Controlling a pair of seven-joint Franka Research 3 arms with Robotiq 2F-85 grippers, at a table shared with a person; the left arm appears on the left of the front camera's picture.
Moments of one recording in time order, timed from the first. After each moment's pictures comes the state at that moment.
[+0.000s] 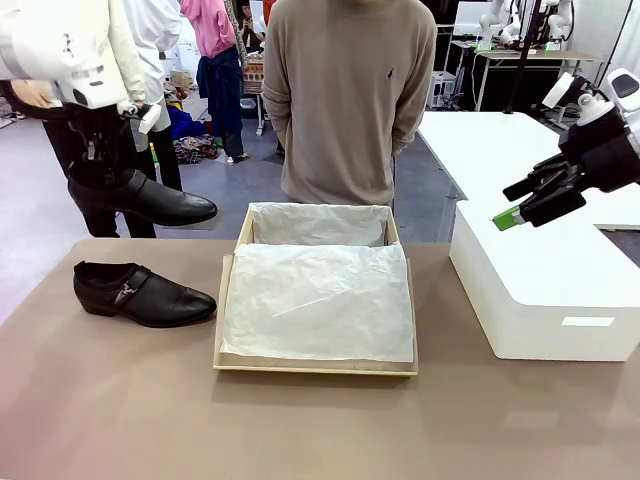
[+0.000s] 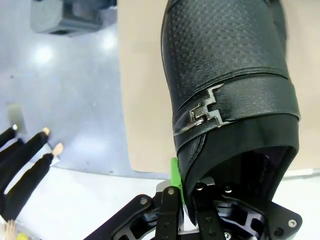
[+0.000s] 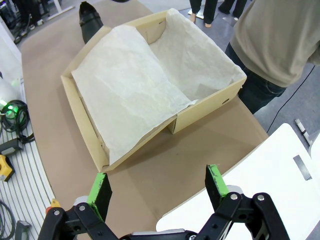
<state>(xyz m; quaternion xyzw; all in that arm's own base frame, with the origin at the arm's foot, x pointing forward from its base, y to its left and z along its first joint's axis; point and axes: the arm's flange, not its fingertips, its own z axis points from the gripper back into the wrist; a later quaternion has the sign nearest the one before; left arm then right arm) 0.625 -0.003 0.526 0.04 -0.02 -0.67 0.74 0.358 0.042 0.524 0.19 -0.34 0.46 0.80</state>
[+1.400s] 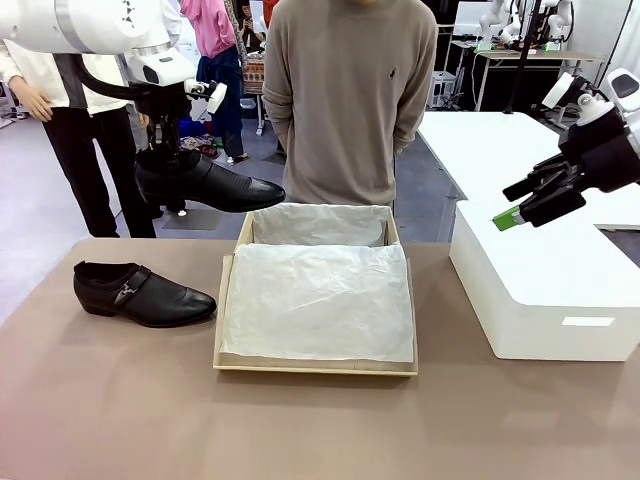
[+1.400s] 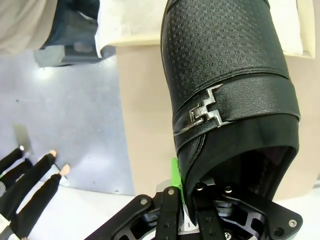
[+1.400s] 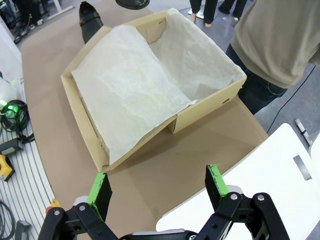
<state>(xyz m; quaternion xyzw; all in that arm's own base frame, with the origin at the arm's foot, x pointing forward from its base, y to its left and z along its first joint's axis) 0.610 -0.129 0.556 0.02 -0.05 -0.68 0.73 0.358 0.042 0.524 0.19 -0.34 0.46 0.80</state>
